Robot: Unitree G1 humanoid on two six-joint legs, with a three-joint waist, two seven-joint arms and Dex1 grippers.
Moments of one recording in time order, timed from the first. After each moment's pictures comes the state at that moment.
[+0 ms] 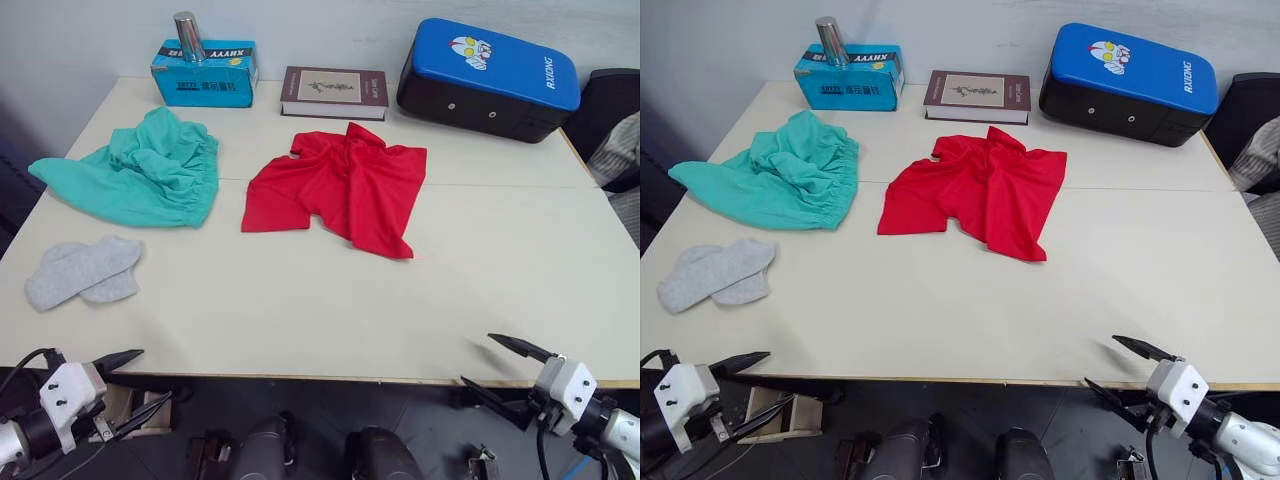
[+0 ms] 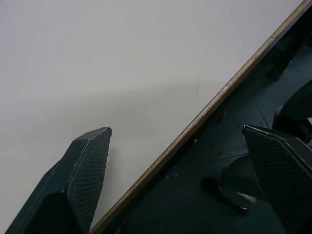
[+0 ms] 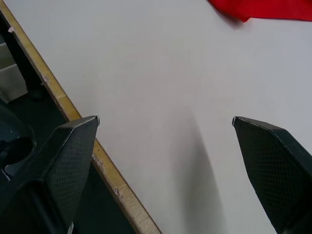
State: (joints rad) left arm 0.52 0.68 0.54 -0.11 -0.35 -0.15 -1.01; right arm 0.41 -0.64 -0.31 -0.04 0.35 -0.40 1.00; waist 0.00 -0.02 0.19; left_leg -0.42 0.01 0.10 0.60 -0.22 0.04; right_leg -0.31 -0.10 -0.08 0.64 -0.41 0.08
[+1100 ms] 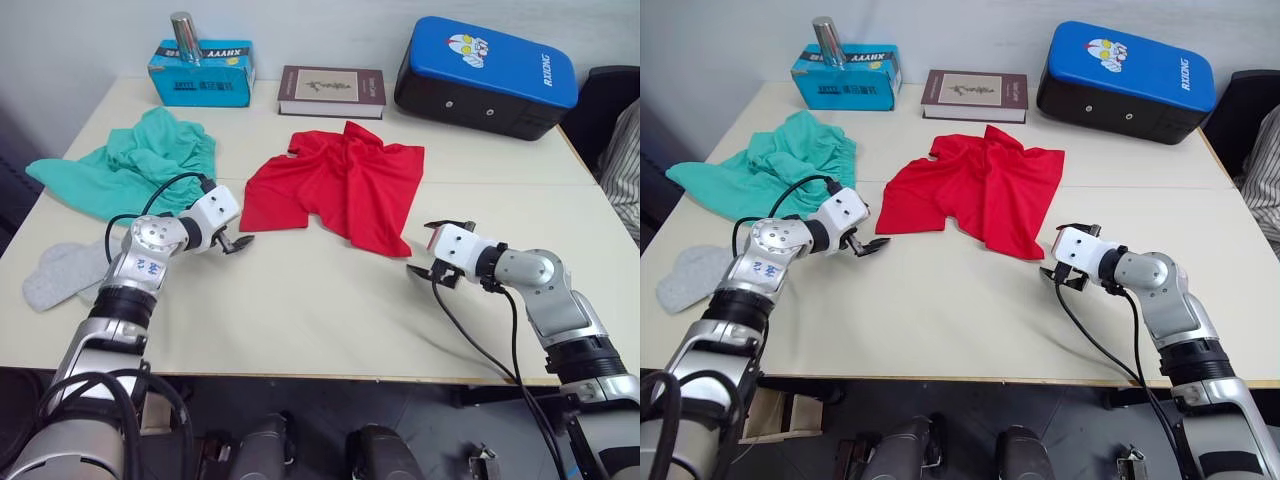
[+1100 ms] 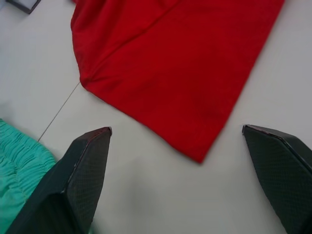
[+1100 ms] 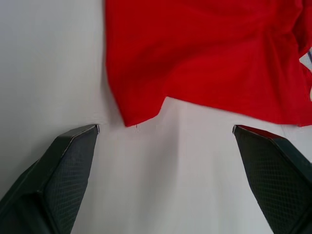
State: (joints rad) left arm -0.90 0.59 -0.17 0.82 0.14 -0.04 -0.64; right arm -0.56 -0.69 0.15 0.31 -0.15 -0.06 0.80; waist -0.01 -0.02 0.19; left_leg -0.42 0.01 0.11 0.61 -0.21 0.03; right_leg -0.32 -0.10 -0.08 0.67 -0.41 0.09
